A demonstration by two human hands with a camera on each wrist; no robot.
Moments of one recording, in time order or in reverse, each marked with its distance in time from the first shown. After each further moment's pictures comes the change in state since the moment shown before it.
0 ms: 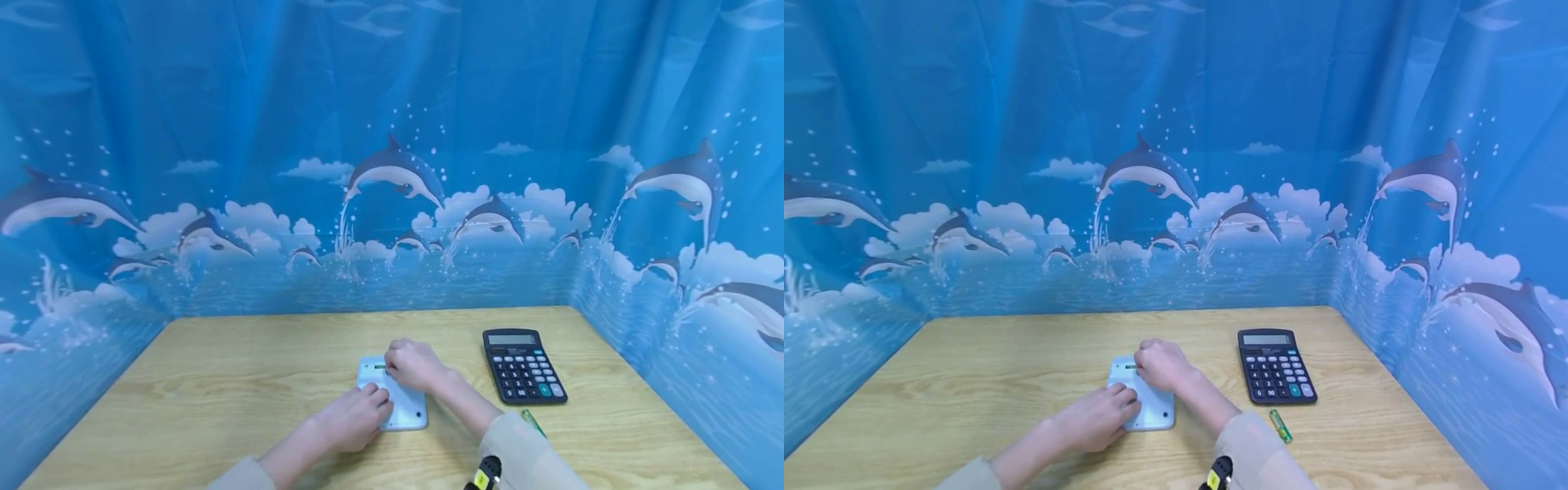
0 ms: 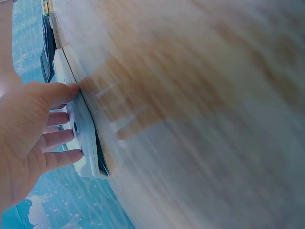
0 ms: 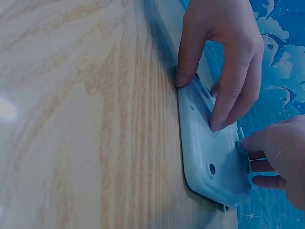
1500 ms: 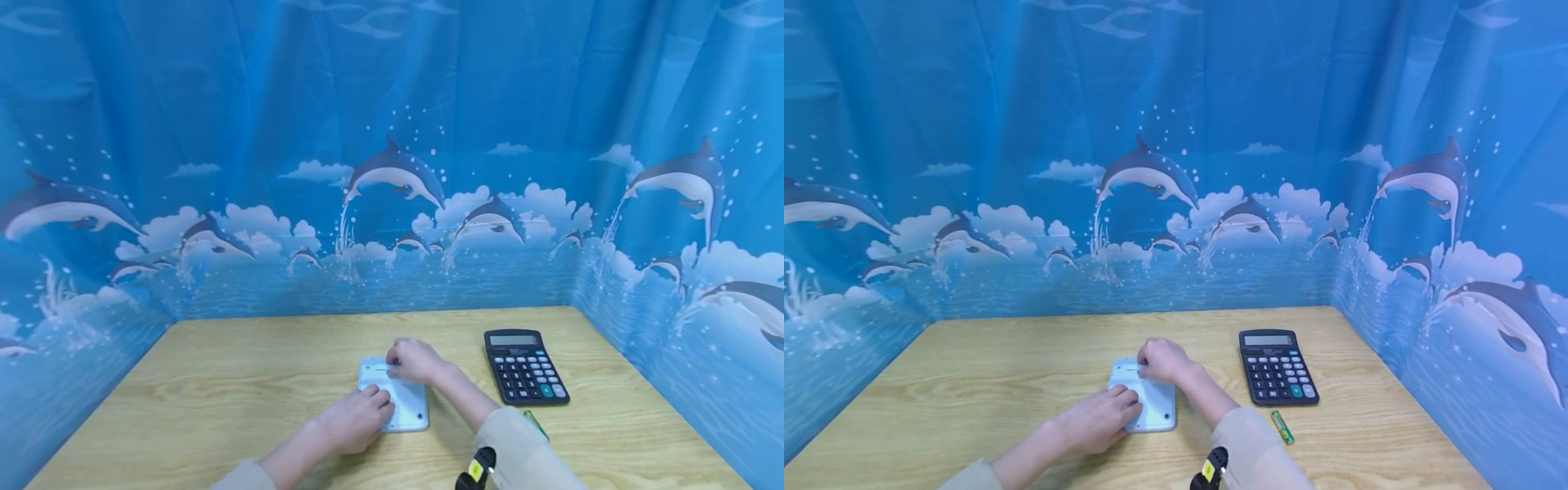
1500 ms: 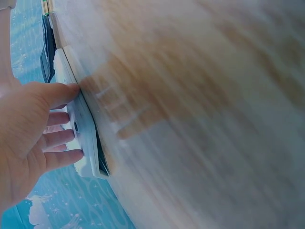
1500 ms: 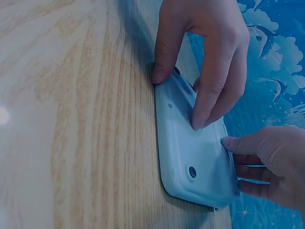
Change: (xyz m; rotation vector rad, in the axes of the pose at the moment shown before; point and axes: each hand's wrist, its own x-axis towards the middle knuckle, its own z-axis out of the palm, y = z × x) left_hand 0.001 0.003 -0.003 -0.027 -0.023 -0.035; right_hand 0.008 0.004 -0.005 0.222 -0.171 0.210
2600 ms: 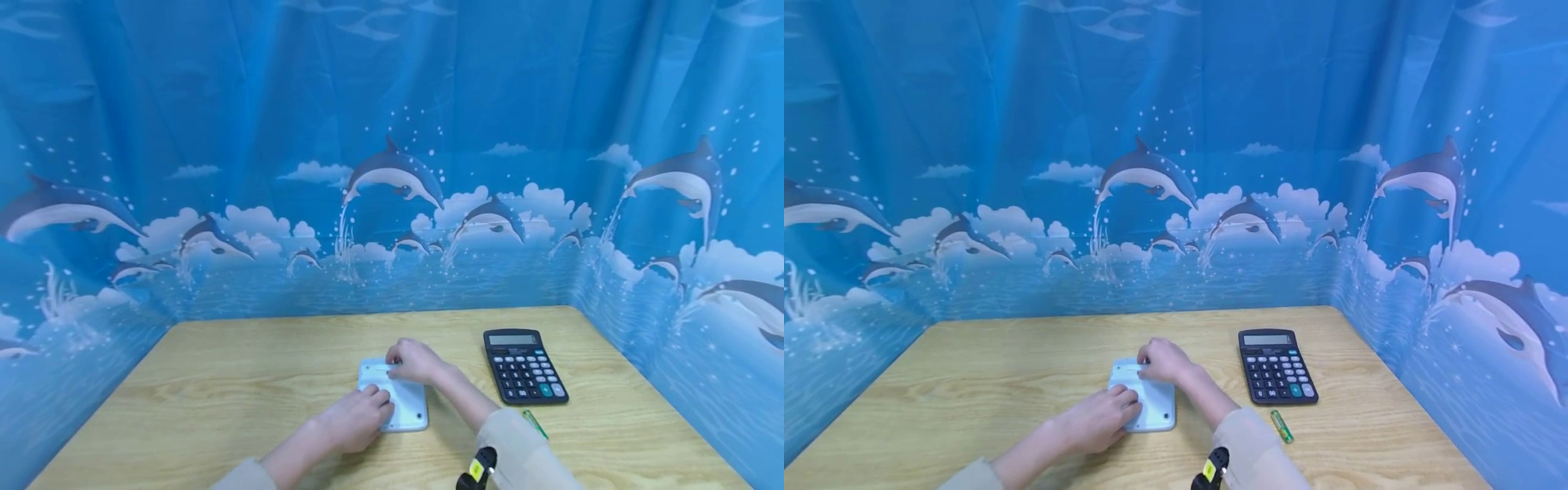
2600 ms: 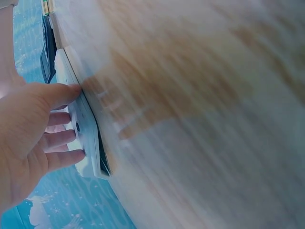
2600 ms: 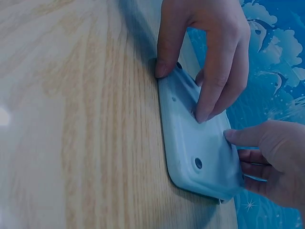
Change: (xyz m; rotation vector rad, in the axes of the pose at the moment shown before) left_hand 0.001 0.000 -0.001 -0.009 0.017 0.002; right_hand -0.002 0.004 0.003 0.144 -0.013 0.036
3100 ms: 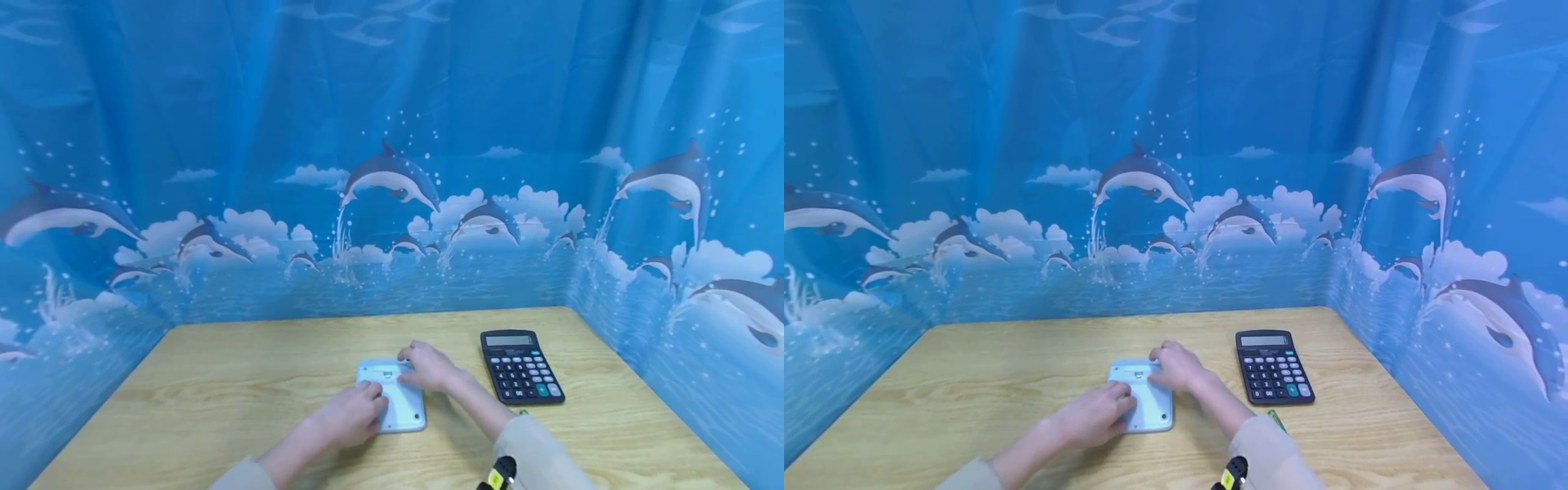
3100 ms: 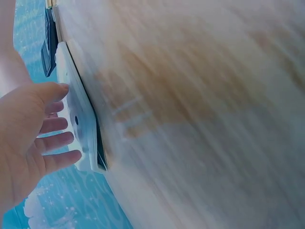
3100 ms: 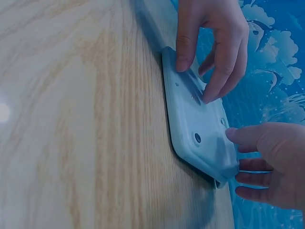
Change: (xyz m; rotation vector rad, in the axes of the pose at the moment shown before) left_hand 0.001 -0.006 0.000 -0.122 0.010 -0.083; right_hand -0.023 0.009 -0.003 -0.090 0.046 0.030
